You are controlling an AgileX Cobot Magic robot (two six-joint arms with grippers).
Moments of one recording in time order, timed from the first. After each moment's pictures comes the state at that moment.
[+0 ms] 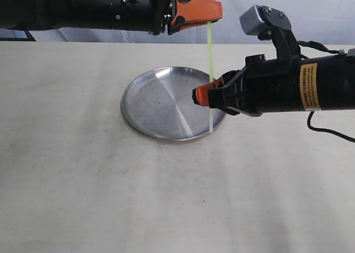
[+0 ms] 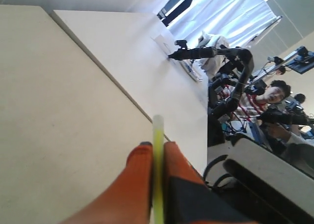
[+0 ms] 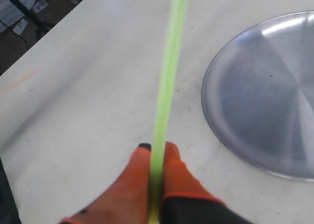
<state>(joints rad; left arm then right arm) -0.42 1.82 -1.30 -1.71 1.04 1.19 0.27 1.36 -0.73 -1.62 -0.61 1.79</state>
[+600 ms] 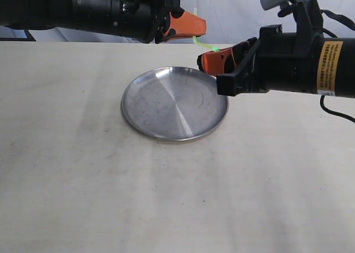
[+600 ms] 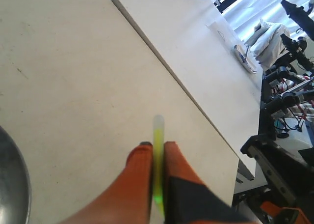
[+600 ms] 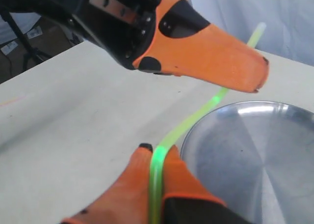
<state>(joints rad) -0.41 1.81 -1.30 -1.55 0.90 1.09 0.27 1.28 -0.72 -1.41 -0.56 1.43</state>
